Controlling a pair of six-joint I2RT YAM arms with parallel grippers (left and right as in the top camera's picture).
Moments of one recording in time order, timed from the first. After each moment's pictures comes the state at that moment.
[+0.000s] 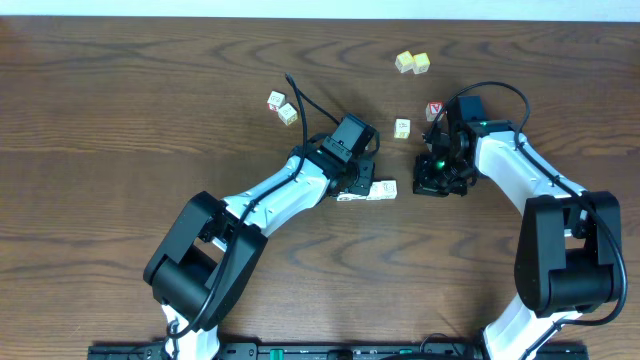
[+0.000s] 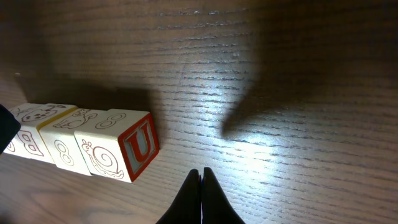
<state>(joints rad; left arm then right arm) -0.66 1.94 1.25 -0.40 0.13 -0.43 0.12 1.87 1.18 -0.82 -0.35 0.20</state>
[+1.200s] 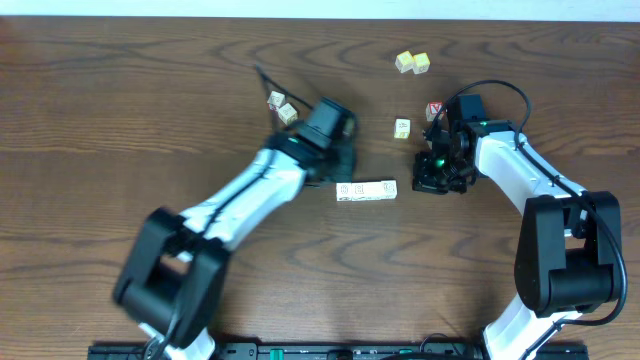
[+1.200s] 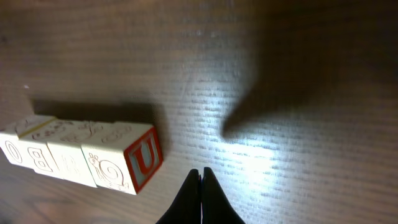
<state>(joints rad) -0.55 1.80 1.25 -0.54 0.15 -0.45 0.12 1.87 1.18 -0.78 -0.35 0.22</state>
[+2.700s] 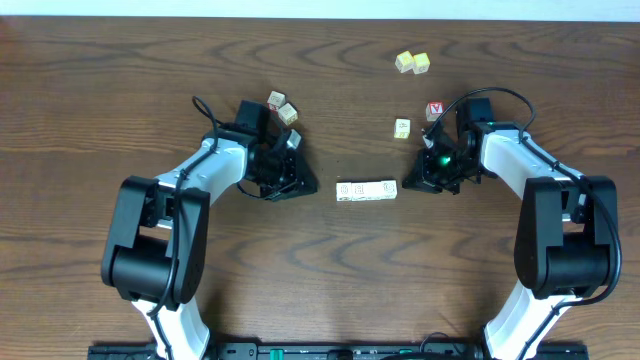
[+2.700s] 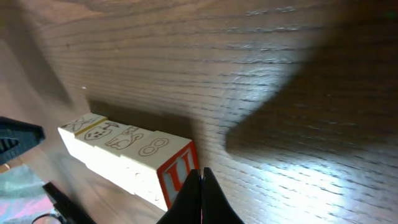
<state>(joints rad) -0.25 1.93 1.12 -0.57 0.76 -0.43 0.05 1.96 1.18 -0.73 -0.61 0.20</state>
